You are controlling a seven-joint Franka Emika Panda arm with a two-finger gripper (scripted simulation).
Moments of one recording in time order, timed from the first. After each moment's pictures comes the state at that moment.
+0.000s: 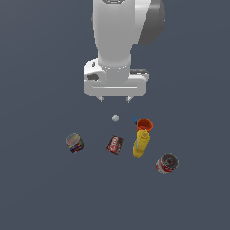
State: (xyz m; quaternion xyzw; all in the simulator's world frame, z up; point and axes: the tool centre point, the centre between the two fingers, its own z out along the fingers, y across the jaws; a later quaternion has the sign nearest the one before) arm -0.015 0.000 0.296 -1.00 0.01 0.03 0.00
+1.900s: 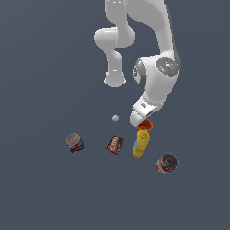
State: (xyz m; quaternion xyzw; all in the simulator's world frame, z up) arm -0.049 0.150 0.142 -0.93 -0.35 0.04 0.00
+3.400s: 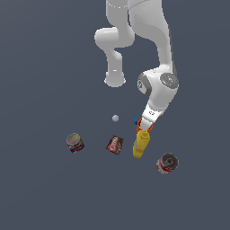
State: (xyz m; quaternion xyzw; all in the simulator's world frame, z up) arm -0.081 0.193 0.073 -0.89 -0.46 0.04 0.01
